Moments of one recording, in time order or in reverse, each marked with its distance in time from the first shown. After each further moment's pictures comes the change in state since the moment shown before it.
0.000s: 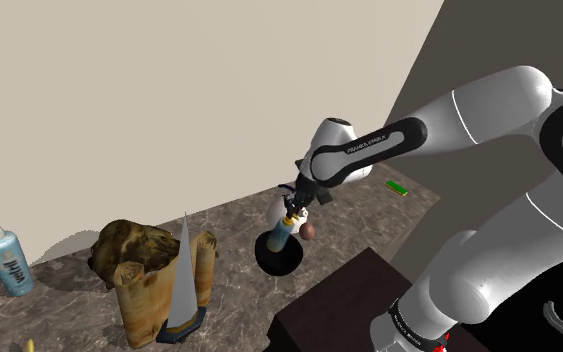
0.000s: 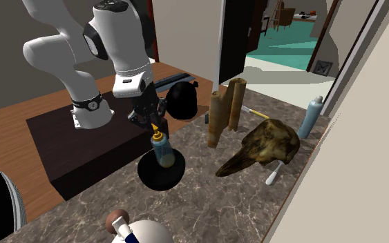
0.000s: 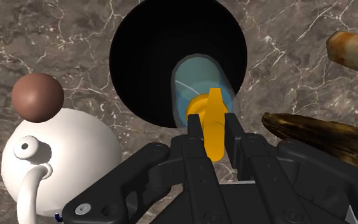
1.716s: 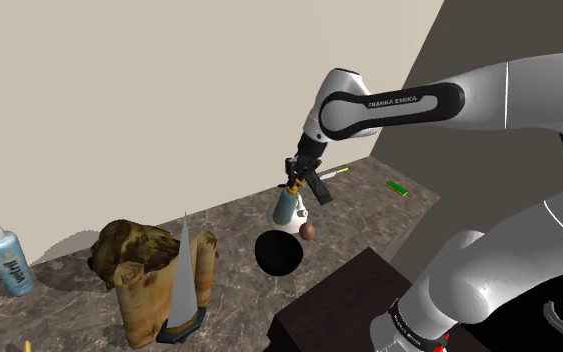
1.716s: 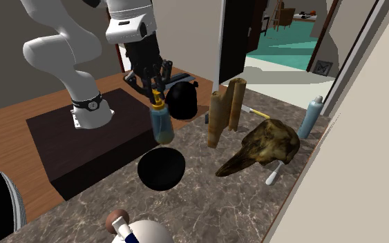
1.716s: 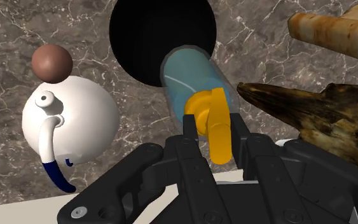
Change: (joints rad) arm -0.009 -0.126 0.012 0.219 -0.043 -0.340 0.070
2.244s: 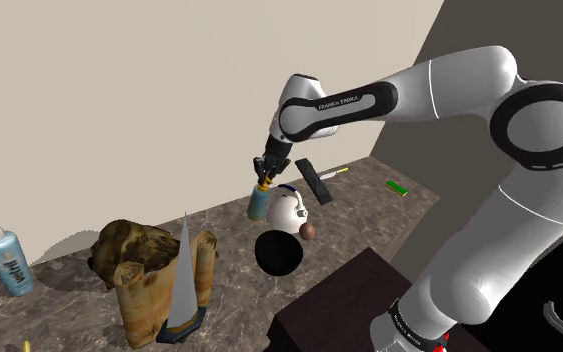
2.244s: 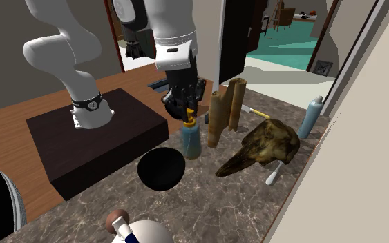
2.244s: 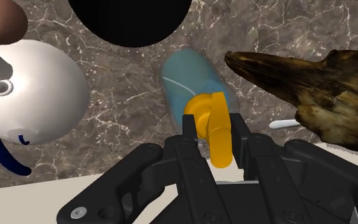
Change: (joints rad) arm 0.026 0.319 0.036 0.235 -0.014 0.090 0.061
